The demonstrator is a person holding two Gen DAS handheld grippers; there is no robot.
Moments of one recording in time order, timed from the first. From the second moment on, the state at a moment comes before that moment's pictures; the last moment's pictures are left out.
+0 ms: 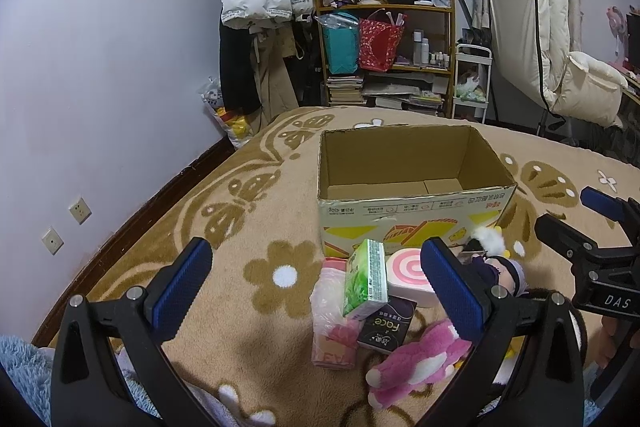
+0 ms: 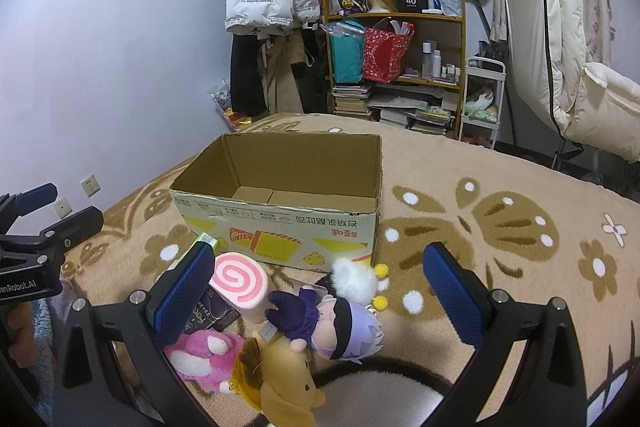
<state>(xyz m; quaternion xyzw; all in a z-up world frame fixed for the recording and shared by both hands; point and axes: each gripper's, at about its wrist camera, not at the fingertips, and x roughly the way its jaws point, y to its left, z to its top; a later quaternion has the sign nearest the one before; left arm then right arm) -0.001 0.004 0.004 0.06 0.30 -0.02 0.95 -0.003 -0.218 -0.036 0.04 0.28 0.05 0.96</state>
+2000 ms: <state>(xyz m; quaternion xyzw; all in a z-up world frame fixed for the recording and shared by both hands) 0.051 -0.011 -0.019 0.09 0.38 -0.01 0.92 0.041 -0.230 -0.067 0.09 0.35 0.07 0.93</state>
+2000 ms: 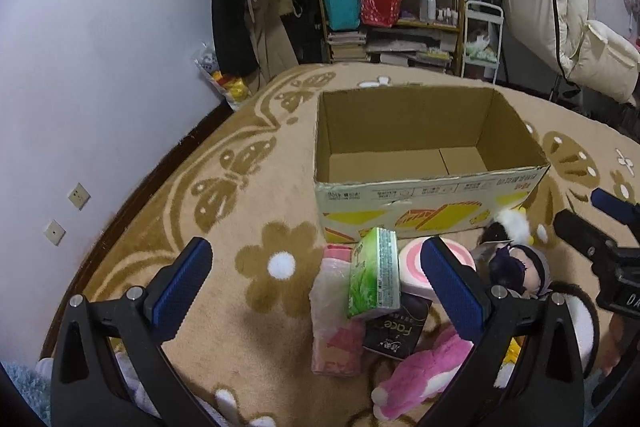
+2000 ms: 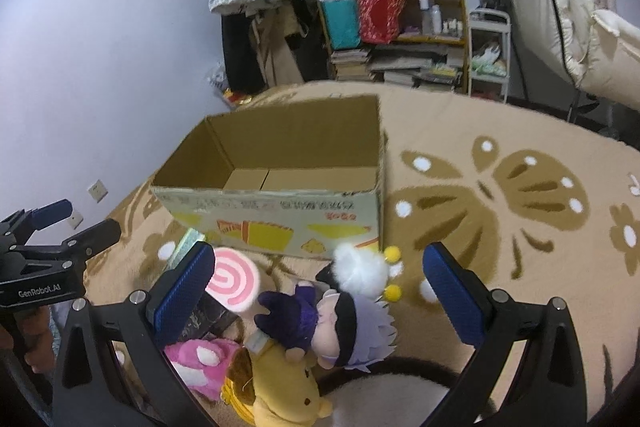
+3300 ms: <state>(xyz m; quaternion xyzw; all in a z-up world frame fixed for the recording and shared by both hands) 0.107 -0.022 -0.107 0.09 0.52 -0.01 0.85 0.093 -0.218 -0.153 0.12 0.50 0.09 0.85</state>
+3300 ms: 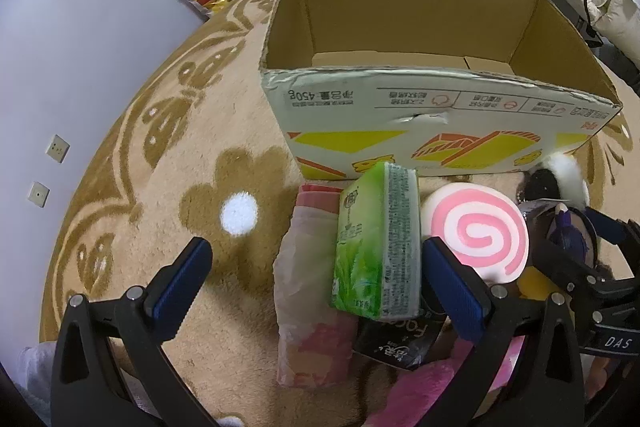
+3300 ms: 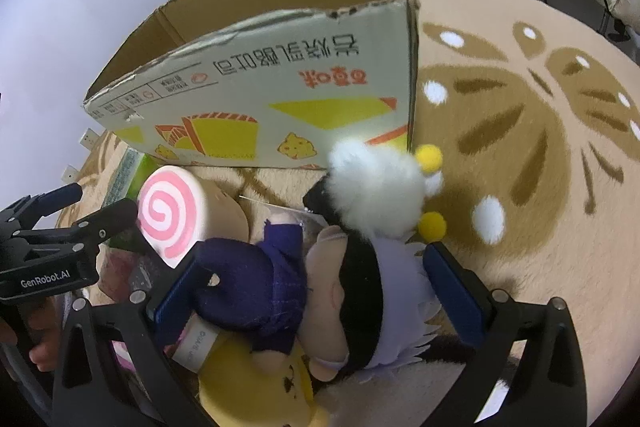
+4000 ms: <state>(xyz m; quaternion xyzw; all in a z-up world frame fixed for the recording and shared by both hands) 0.105 -0.019 -0.110 0.05 0.54 -0.06 0.84 0.084 -0.228 -0.153 0.13 0.50 0.08 0.85</state>
